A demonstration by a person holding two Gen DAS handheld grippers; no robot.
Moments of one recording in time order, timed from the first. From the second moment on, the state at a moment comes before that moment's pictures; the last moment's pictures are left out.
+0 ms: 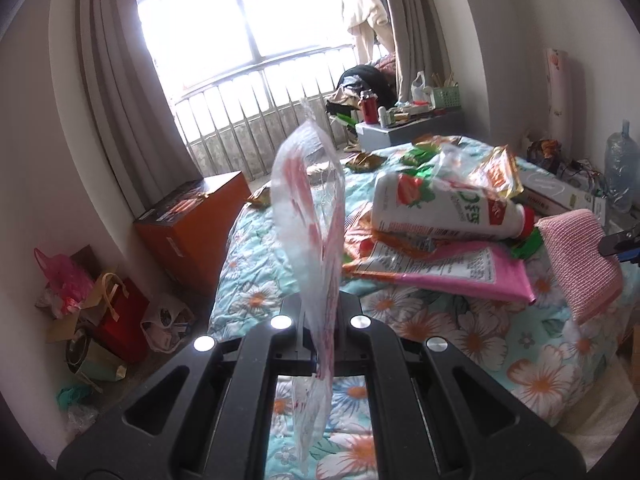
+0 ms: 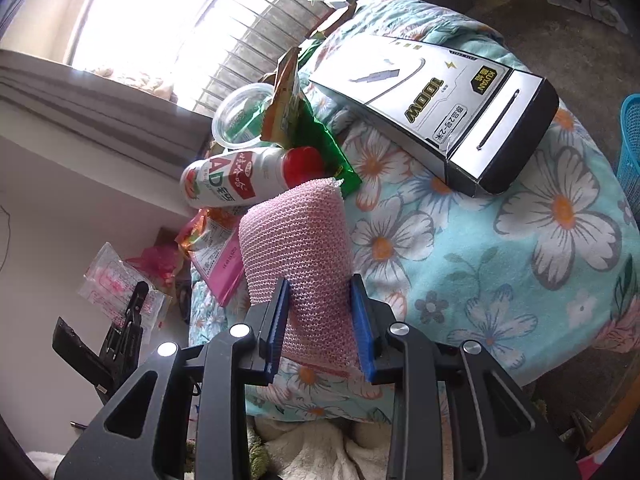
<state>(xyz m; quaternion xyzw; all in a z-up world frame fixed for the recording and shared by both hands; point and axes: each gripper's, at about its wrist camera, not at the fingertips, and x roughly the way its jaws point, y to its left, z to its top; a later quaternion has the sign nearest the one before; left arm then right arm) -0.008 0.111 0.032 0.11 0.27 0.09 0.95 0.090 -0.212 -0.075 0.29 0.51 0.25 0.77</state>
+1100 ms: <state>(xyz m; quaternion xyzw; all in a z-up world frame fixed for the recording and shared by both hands) 0.280 -0.382 -0.016 0.14 0.51 -0.43 0.74 0.090 -0.577 -0.098 0.44 0.31 -0.16 0.83</state>
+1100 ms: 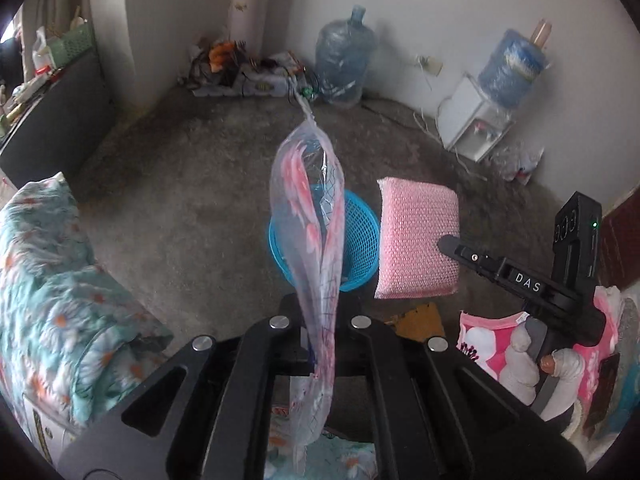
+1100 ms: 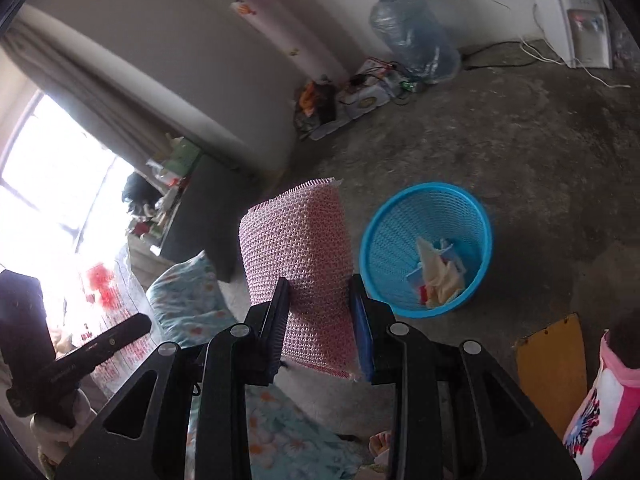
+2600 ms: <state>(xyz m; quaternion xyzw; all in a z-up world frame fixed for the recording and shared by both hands) 0.157 -0.161 0.086 -0.03 0.32 -0.38 0.87 0.107 -0.455 -0.015 0.27 0.30 -0.02 0.92</state>
